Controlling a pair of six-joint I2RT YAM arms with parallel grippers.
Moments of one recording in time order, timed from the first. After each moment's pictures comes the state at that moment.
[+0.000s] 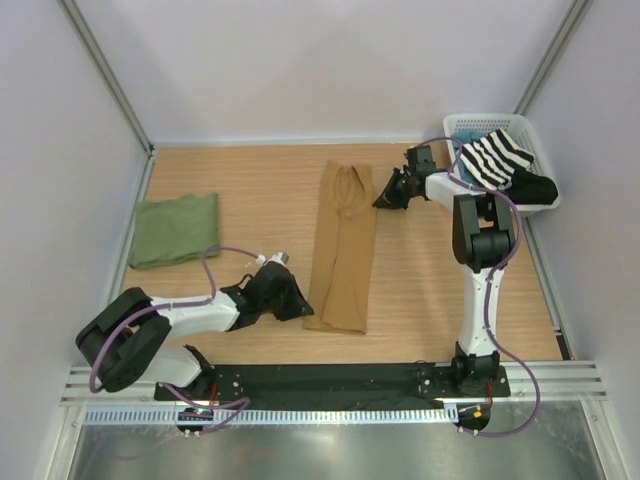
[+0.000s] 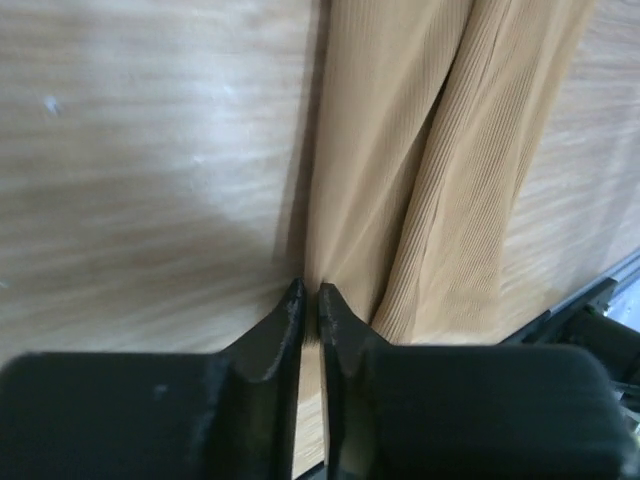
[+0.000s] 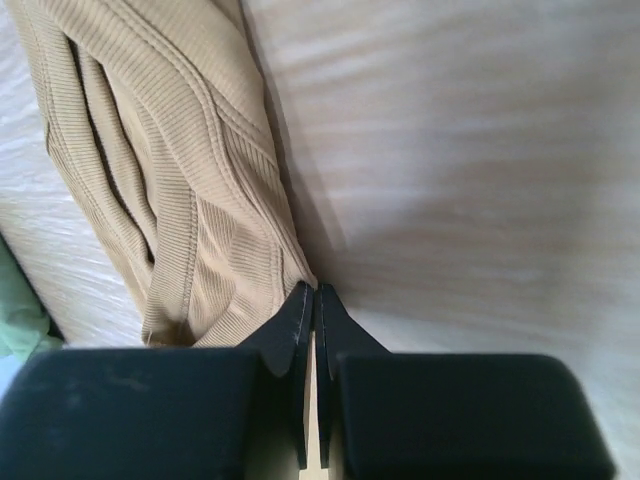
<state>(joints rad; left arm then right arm) -0.78 1.38 0.47 0.07 0.09 -1.00 0.14 2.20 1.56 -0.31 -0.37 0.61</state>
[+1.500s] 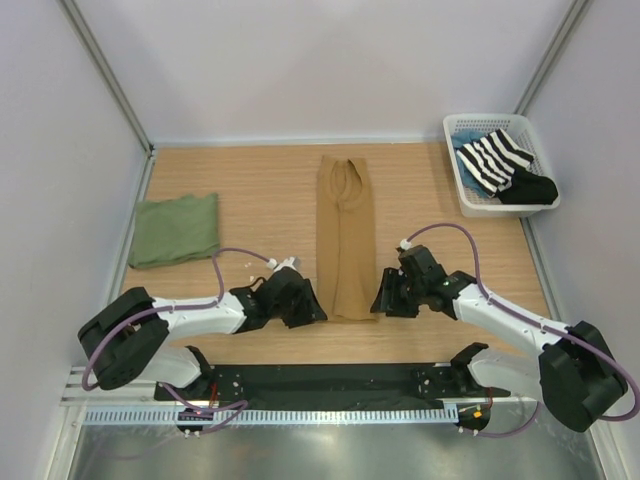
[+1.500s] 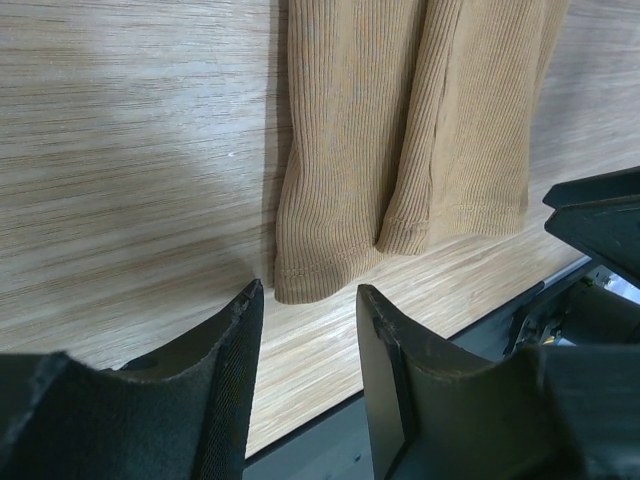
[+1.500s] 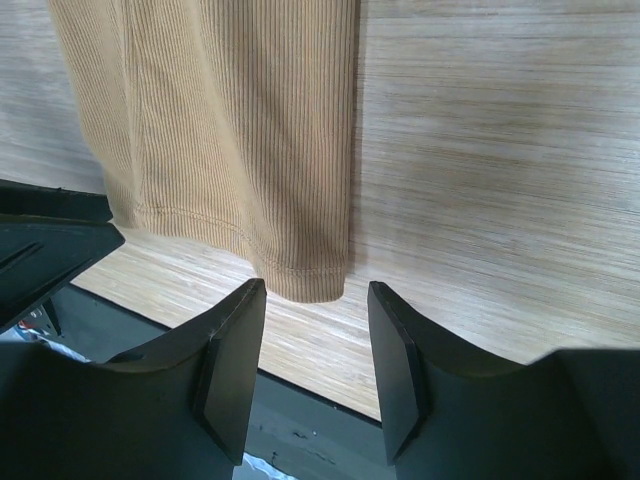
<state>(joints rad) -0.93 1.36 0.50 0.02 0.03 -1.10 0.58 1.10 0.51 -0.42 -0.20 0.74</state>
